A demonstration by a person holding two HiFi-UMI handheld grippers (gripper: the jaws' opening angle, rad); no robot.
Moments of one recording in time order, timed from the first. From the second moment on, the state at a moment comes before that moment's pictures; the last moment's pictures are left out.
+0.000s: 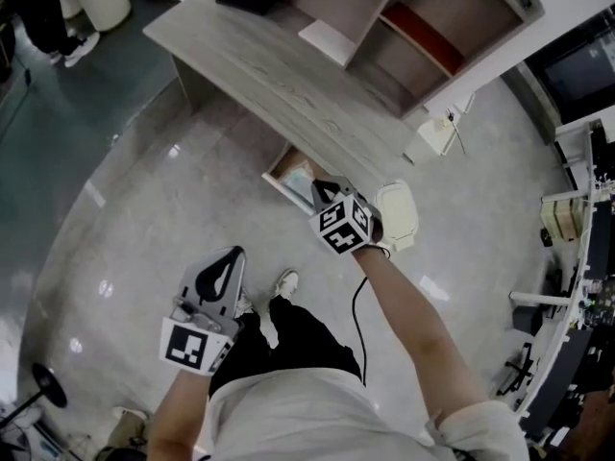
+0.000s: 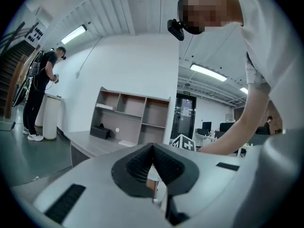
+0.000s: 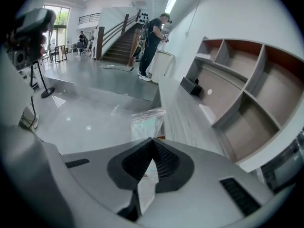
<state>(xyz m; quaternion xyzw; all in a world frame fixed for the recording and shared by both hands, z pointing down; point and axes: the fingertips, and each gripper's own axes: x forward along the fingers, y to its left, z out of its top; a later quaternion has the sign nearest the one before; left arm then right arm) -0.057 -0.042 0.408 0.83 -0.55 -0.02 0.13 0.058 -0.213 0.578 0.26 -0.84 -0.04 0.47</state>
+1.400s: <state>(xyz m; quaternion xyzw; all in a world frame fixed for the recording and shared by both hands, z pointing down) -0.096 -0.077 0.242 0.80 -0.59 -0.06 -0.07 0.155 -0.219 0.313 0.42 -0.88 -0.06 0.22</state>
